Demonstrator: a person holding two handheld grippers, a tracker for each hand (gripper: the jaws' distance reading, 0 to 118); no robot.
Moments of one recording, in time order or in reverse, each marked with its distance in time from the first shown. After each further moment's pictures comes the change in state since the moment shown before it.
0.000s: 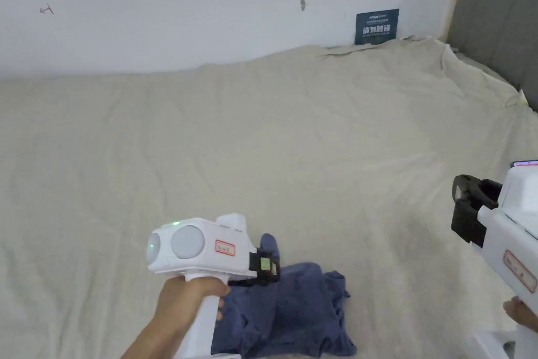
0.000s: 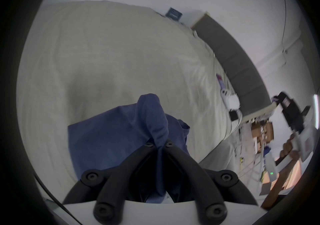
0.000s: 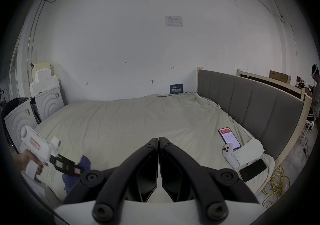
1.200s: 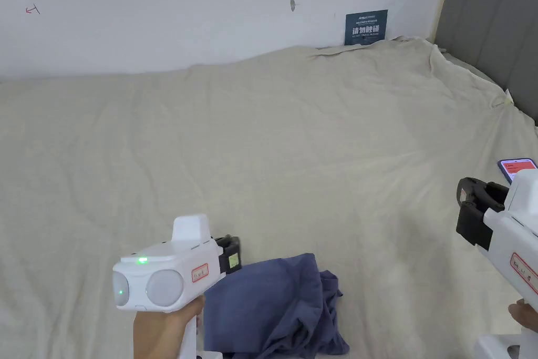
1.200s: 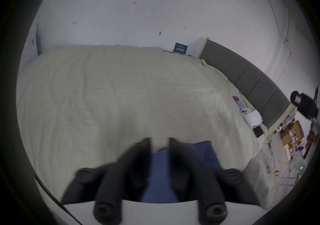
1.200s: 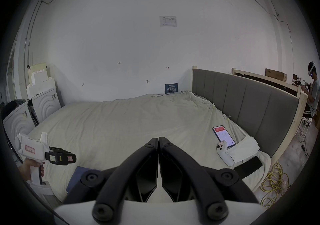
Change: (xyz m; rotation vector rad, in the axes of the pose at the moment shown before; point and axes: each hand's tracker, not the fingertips) left arm -0.026 -0.042 0.030 0.435 0.233 -0.097; right arm 0.010 -0.002 0.007 -0.003 -0.029 -0.016
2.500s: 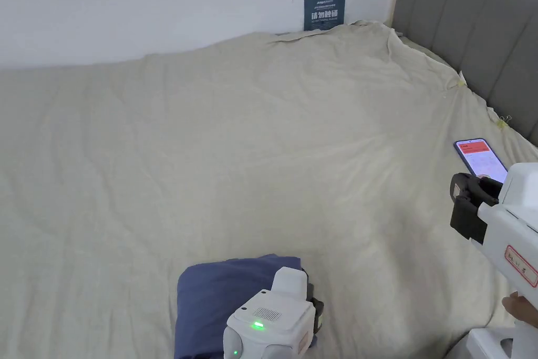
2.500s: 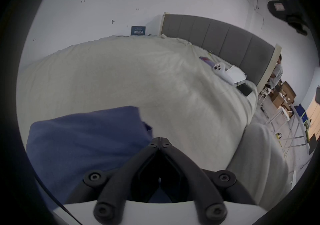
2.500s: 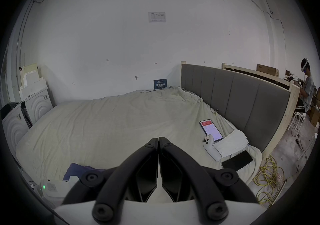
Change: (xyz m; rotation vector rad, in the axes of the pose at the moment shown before) left arm 0.148 -0.111 -0.069 -0.074 -0.215 -0.239; right arm 0.035 -0.008 0.006 -0.036 -0.079 -0.027
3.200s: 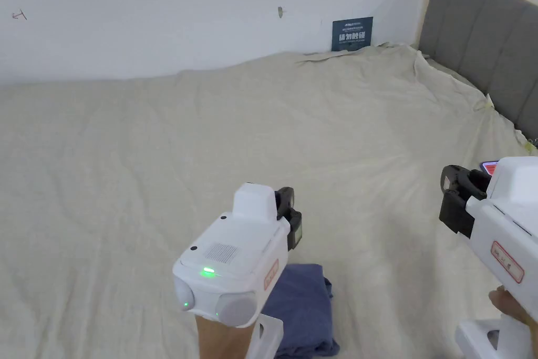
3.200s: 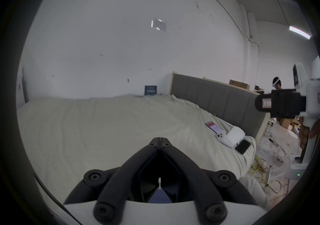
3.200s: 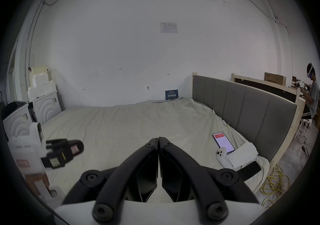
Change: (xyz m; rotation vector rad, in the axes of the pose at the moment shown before) left arm -0.041 0.111 0.133 0.471 0.119 -0.022; right arm -0.047 0.022 0.012 0.095 0.079 0.030
